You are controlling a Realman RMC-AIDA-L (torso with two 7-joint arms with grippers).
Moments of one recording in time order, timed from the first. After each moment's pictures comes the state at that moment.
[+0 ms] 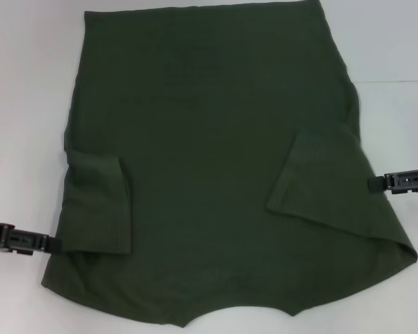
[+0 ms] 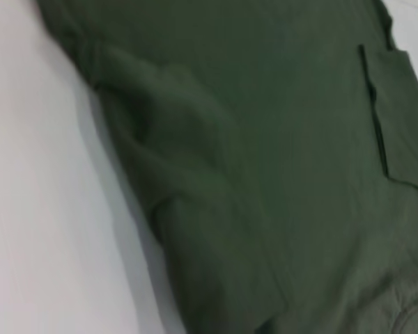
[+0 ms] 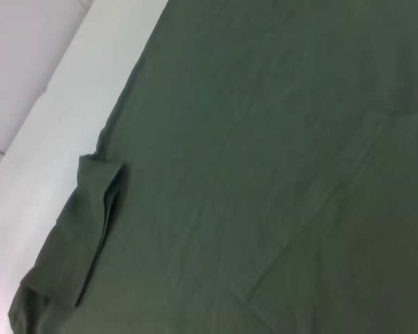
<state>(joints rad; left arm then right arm) -0.60 -1.90 0.54 0.76 2.53 1.72 -2.24 0.62 1.83 -0.66 -0.61 -2.26 -1.55 2.20</state>
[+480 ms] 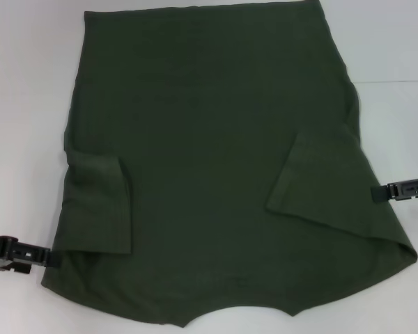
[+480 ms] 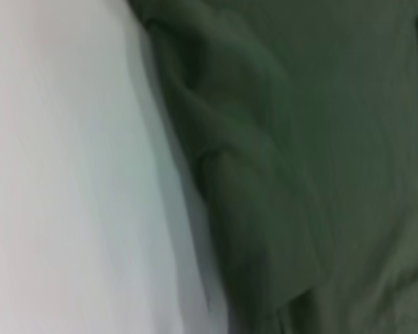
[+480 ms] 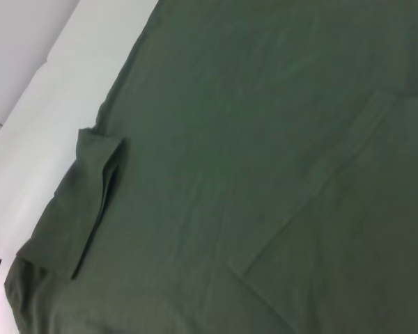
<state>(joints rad) -0.61 -1.91 0.55 0.72 2.61 1.68 -2.32 0.62 1.83 -0.66 -0.62 -2.30 -1.58 2.17</state>
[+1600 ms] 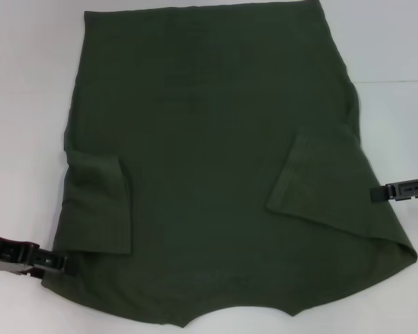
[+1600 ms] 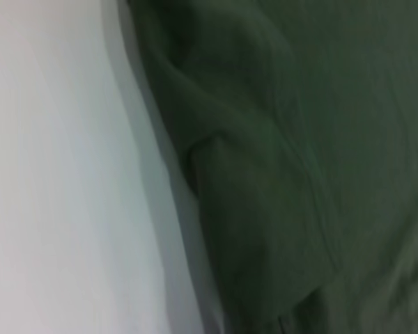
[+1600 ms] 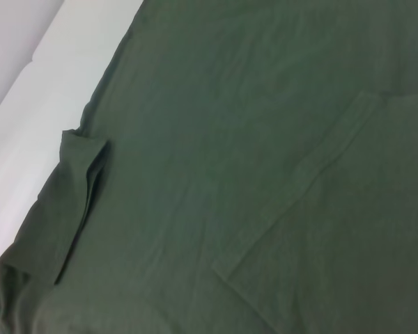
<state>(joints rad) -0.65 -1.92 0.63 0.64 2.62 1.60 -2.33 0.63 1.83 -0.65 -0.61 -2.32 -1.54 2.17</state>
